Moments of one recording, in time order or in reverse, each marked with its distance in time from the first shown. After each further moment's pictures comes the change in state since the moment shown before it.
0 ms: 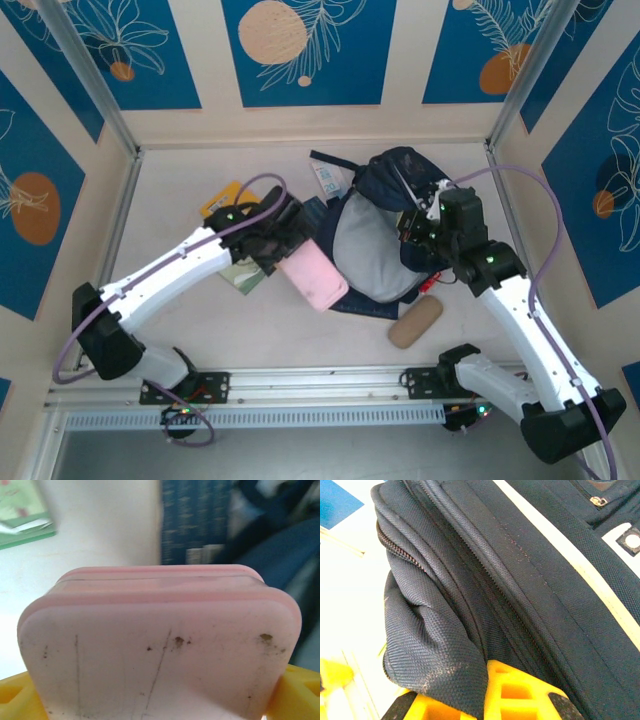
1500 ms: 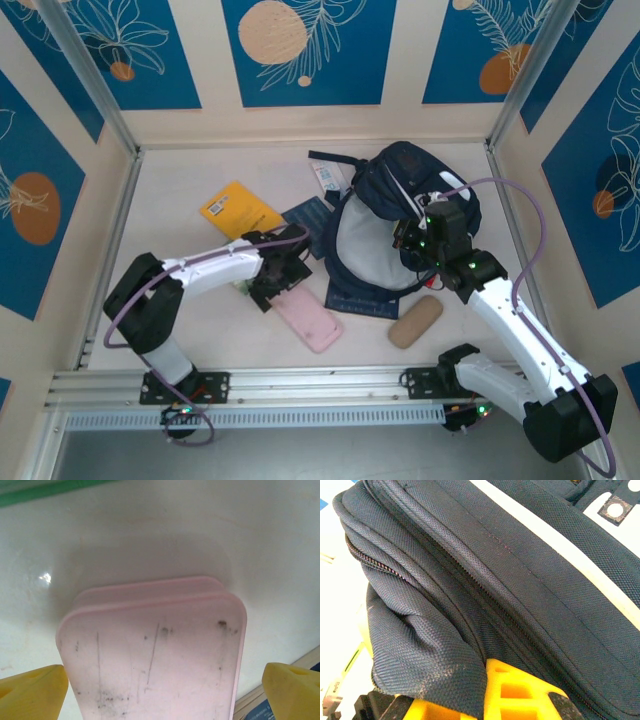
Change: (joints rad) left arm 0.018 0.190 -0.354 0.169 0.121 -0.038; right arm 0.034 -0.003 -0.201 0.175 0.116 0.034
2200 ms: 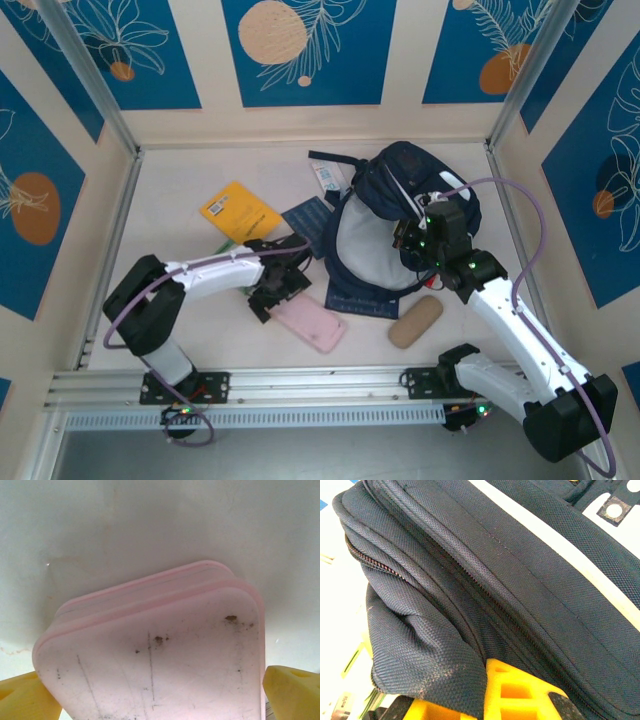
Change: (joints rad) left arm -0.006 -0.006 -0.057 0.005 0.035 -0.039; right arm 0.000 0.000 0.000 0.001 0.004 0.000
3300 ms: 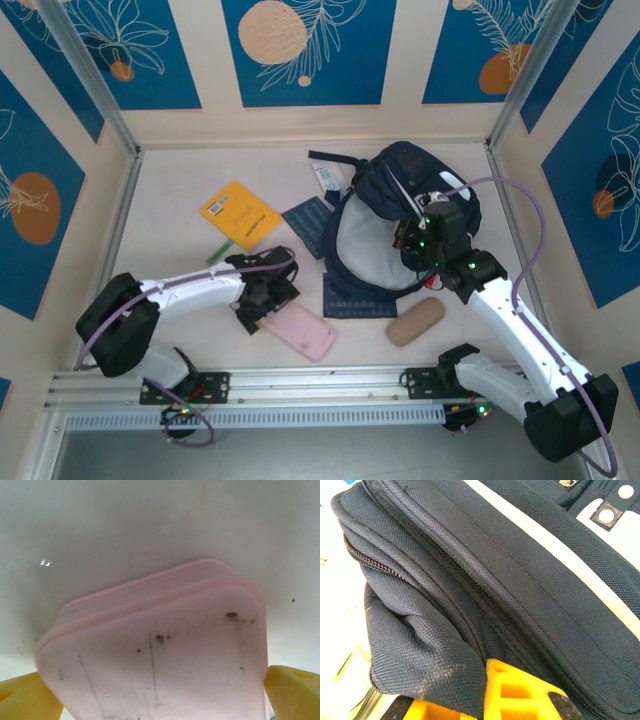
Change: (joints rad) left arm -0.026 -0.165 -0.181 0.052 -0.009 -0.014; right arm 0.006 0.000 0.004 -0.007 0.030 -0.008
